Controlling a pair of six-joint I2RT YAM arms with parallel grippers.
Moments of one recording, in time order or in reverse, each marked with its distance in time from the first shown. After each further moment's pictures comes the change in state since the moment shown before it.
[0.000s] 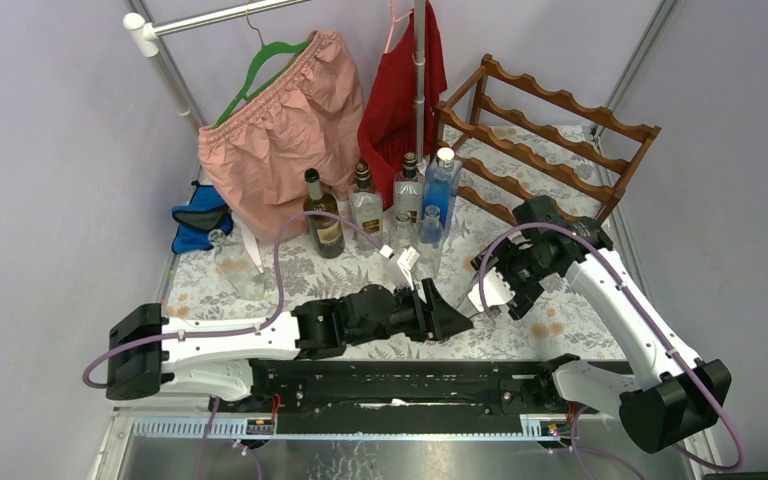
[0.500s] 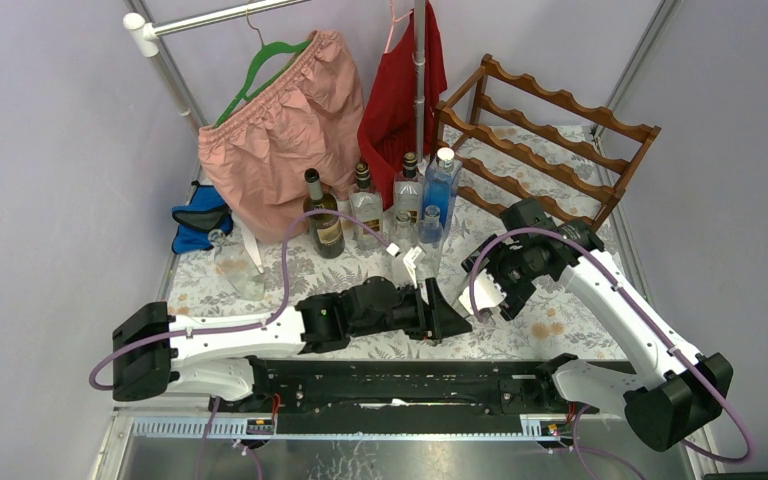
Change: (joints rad) left arm 0.062 0.030 -0.007 0.003 0.155 0.012; right arm 0.105 0.005 0.001 0.053 0.044 0.062
